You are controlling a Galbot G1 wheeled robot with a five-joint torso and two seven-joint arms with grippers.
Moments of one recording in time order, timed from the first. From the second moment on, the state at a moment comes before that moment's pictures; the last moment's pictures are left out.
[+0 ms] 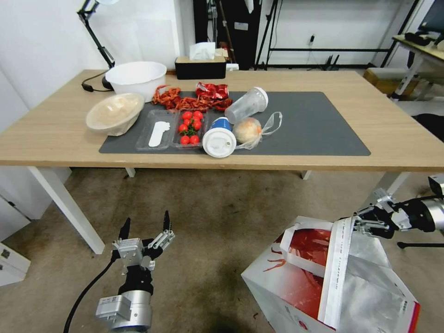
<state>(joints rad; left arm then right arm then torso) 1.84 -1.37 -0.35 -2.25 -0.17 -0.19 -0.34 -1.24 0.36 0.59 1.63 0.83 -0.32 -1.41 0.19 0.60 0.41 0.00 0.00</state>
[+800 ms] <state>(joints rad) 1.85 -1.36 -0.35 -2.25 -0.17 -0.19 -0.34 -1.24 0.34 0.59 1.64 0.85 -0.32 -1.41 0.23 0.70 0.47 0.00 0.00</state>
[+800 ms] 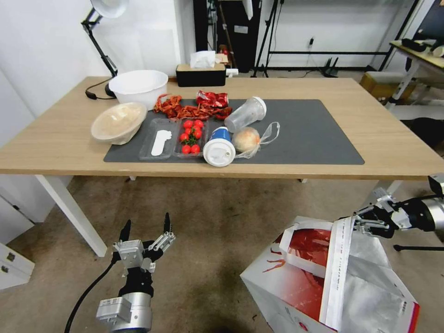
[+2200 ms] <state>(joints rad) 1.84 -1.37 -0.35 -2.25 -0.17 -0.19 -0.34 -1.24 0.35 0.59 1.63 0.84 -0.32 -1.41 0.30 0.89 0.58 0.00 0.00</state>
